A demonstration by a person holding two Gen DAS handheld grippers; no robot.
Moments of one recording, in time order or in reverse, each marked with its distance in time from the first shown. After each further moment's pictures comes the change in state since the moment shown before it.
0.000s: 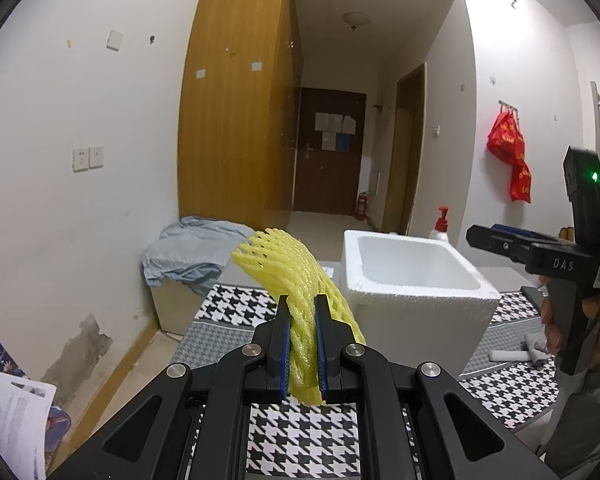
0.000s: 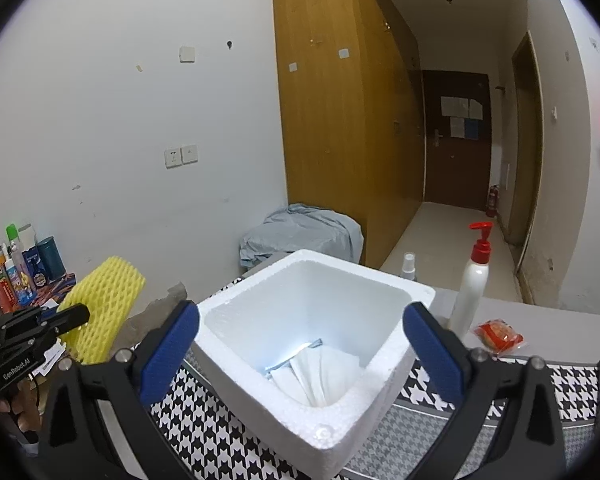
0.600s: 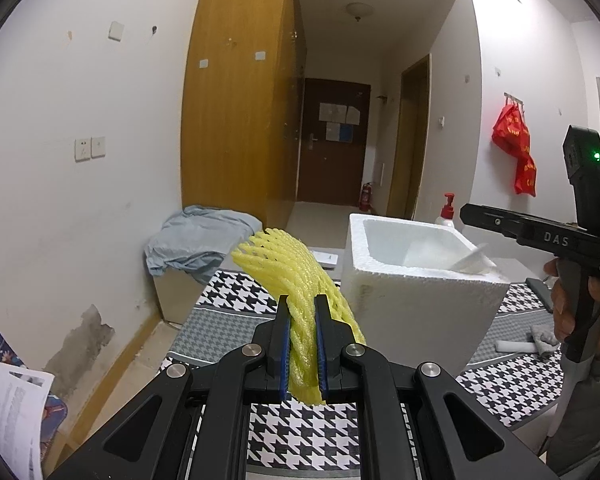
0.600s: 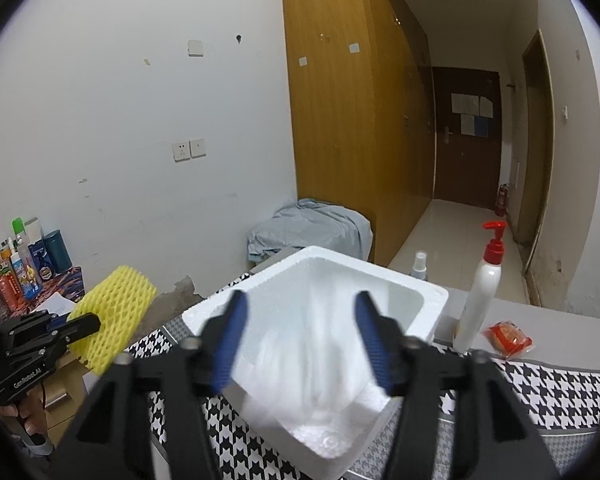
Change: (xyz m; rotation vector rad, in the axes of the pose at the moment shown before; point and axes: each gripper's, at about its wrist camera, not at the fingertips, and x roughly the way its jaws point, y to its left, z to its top) left arm 0.008 0.002 -0.011 -0.009 0.039 0.022; right arm 0.007 0.004 0.001 -0.019 0.020 0.037
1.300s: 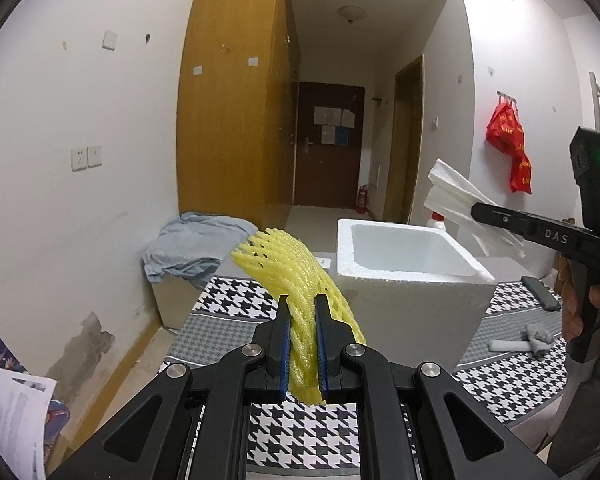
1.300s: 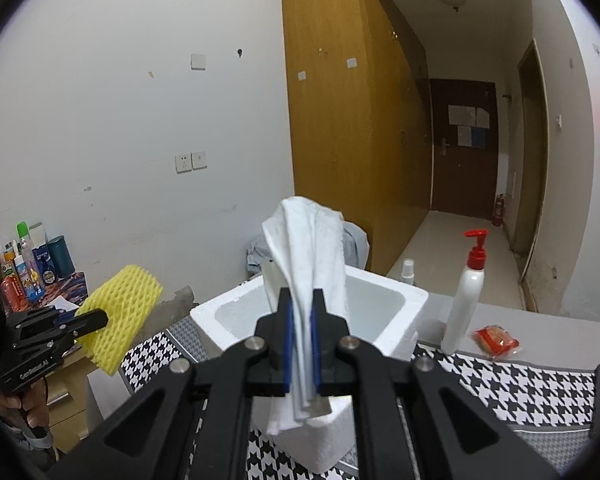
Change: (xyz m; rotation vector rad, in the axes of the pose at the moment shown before) left arm -0.006 -0.010 0.002 0.024 -0.013 -0.004; right arm -0.021 -0.010 -0.006 -0.004 -0.039 -0.001
